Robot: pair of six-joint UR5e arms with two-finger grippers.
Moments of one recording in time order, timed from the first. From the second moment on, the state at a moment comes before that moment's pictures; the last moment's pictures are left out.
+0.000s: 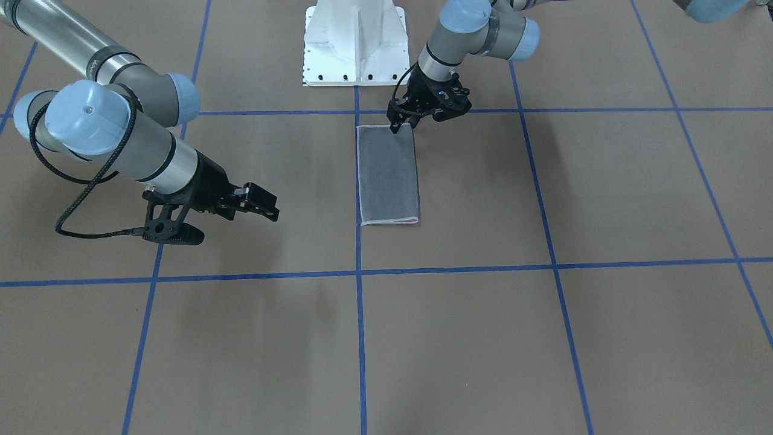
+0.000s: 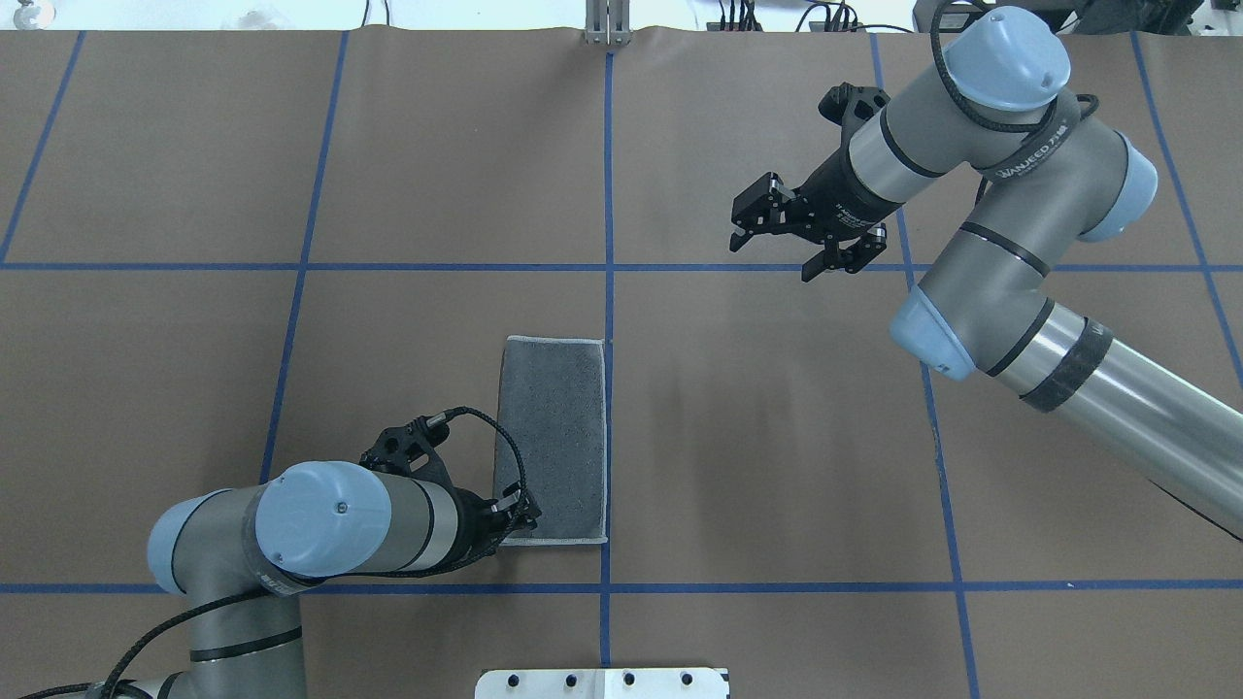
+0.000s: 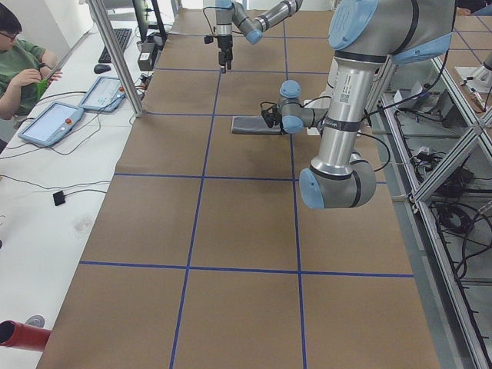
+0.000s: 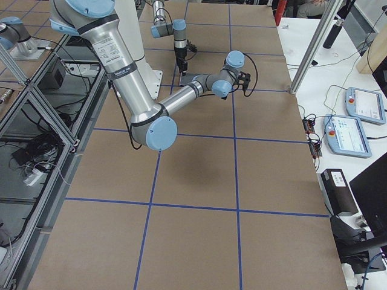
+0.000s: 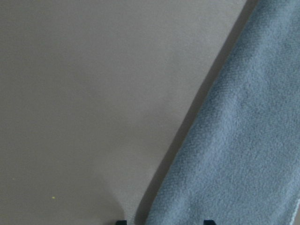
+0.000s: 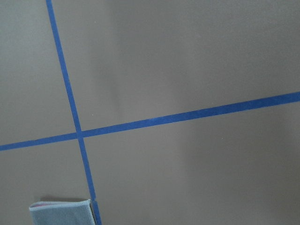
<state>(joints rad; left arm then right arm) -0.25 -1.94 -1.82 -2.04 -1.72 -1.94 0.85 -1.04 1.56 -1.11 2.34 1.36</state>
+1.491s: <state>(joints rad) -0.25 -1.93 -1.82 -2.04 -1.72 -1.94 0.85 -1.04 1.56 -1.11 2.34 1.36</state>
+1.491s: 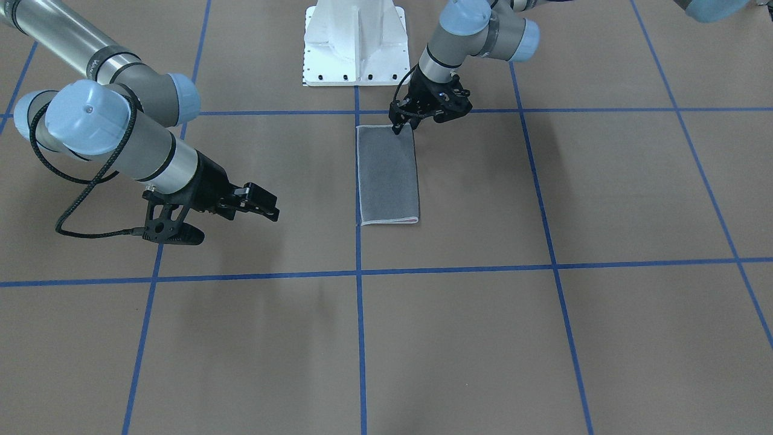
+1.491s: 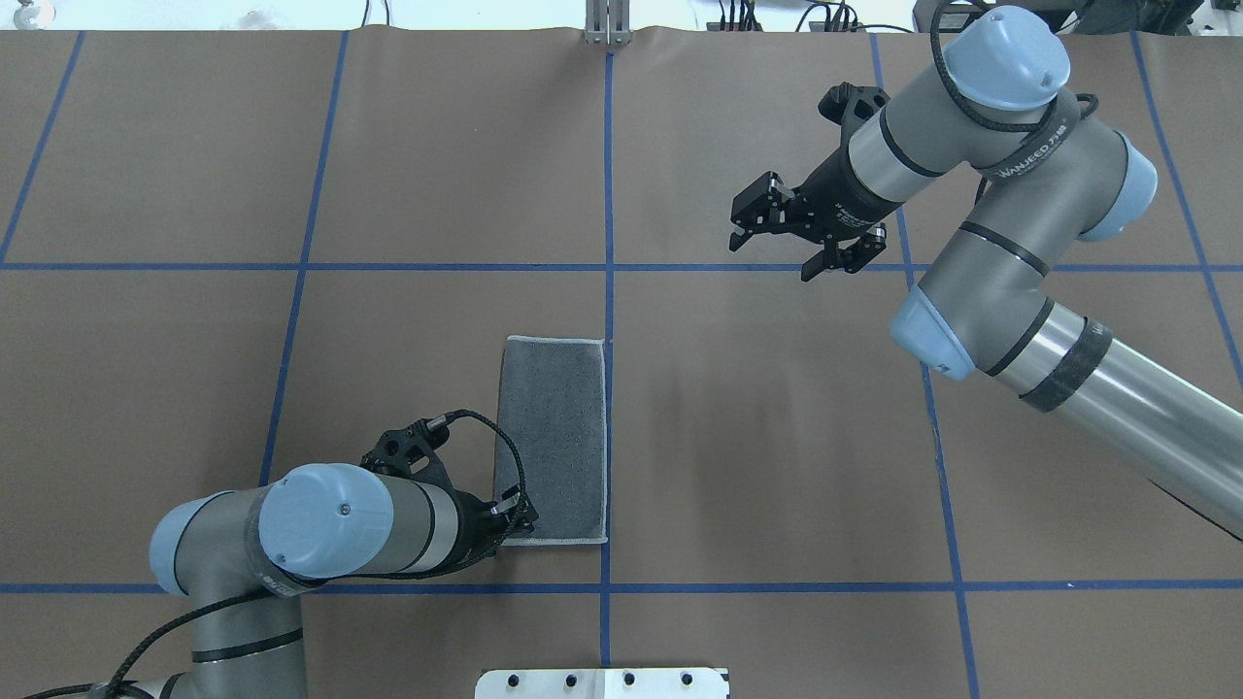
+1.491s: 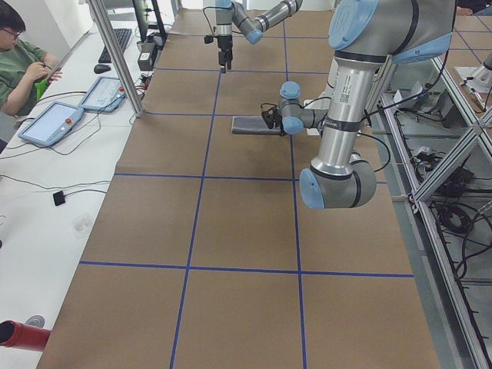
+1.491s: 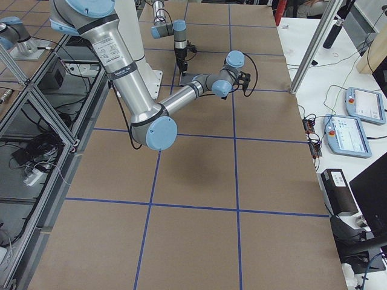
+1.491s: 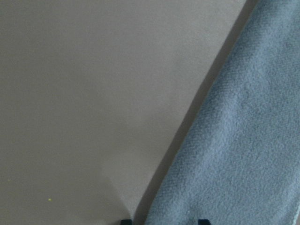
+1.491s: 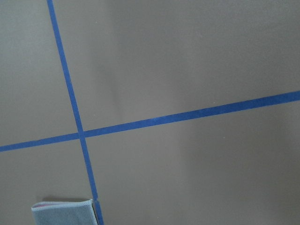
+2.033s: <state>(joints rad) -0.25 -1.93 -1.82 -2.04 -1.72 -1.94 0.85 -1.04 1.56 -1.11 2.34 1.36</state>
